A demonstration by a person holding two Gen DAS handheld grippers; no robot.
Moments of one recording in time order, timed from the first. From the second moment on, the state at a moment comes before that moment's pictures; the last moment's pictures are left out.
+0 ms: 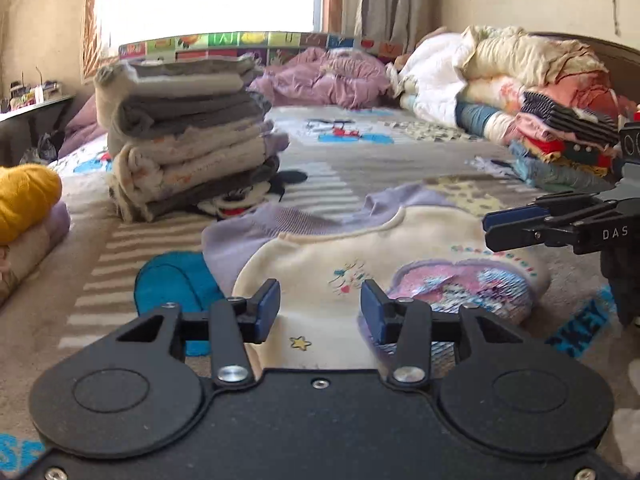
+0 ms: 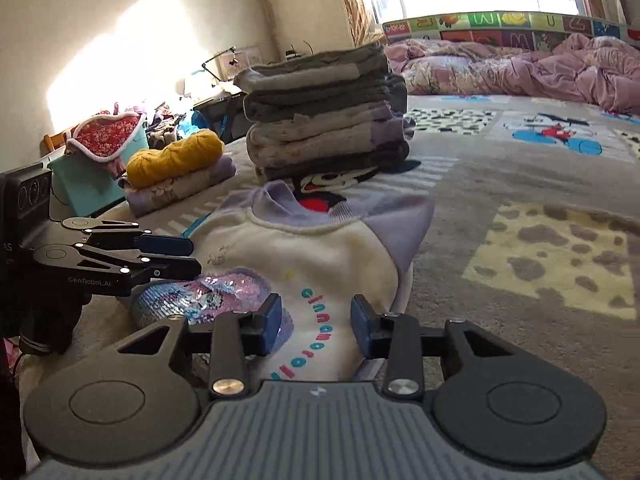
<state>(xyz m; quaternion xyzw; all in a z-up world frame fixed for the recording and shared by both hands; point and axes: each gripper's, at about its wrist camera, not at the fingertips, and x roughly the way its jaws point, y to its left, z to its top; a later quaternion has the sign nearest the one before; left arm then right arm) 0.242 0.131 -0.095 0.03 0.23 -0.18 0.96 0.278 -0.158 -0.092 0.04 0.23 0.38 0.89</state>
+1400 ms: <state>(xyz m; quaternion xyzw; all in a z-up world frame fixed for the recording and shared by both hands) 0.054 0.137 -0.123 -0.40 0.35 -0.05 0.85 0.117 -0.237 -0.142 0.36 0.38 0.25 0.82</state>
